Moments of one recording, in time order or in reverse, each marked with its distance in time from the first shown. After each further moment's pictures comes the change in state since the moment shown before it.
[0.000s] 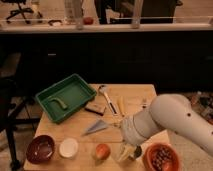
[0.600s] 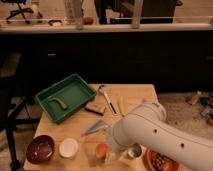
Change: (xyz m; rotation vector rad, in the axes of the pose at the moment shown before) arm -0.001 -0.009 0.050 0.031 0.203 0.031
